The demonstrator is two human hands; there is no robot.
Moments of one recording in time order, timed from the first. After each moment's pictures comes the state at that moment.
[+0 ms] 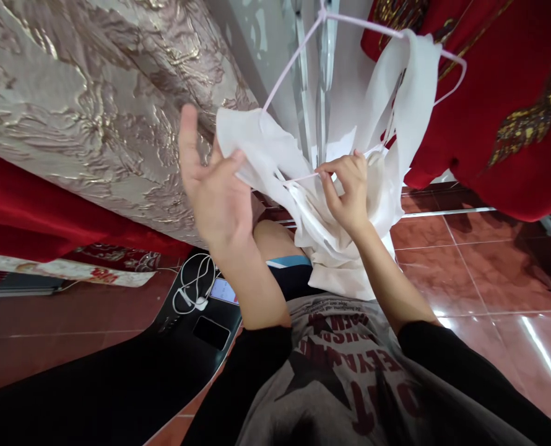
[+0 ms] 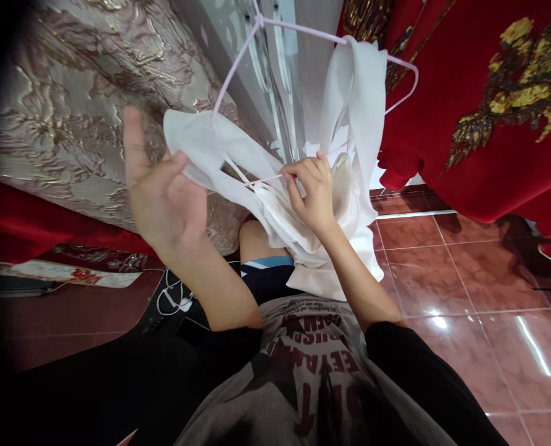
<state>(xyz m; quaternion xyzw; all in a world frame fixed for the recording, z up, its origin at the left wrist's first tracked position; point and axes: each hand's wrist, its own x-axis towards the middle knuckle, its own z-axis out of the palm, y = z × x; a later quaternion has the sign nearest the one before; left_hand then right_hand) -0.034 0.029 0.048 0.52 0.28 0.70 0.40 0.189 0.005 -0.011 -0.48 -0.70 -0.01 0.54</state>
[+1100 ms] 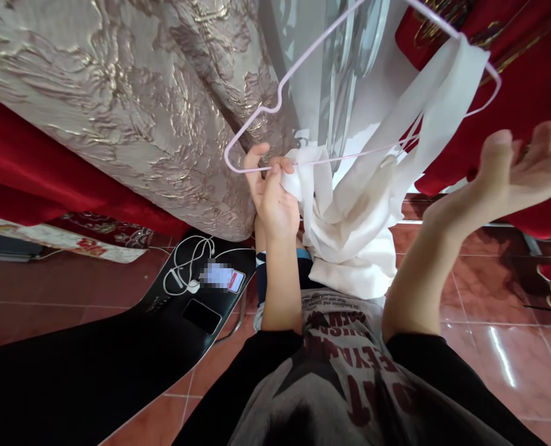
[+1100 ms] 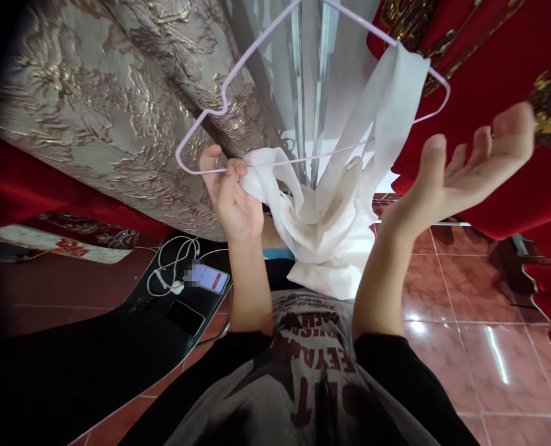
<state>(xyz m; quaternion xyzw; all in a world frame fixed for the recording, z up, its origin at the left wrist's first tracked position) 0.026 -0.001 -0.001 0.39 0.29 0.77 0.40 0.263 -0.019 0.037 -0.38 -0.46 -0.07 0.80</state>
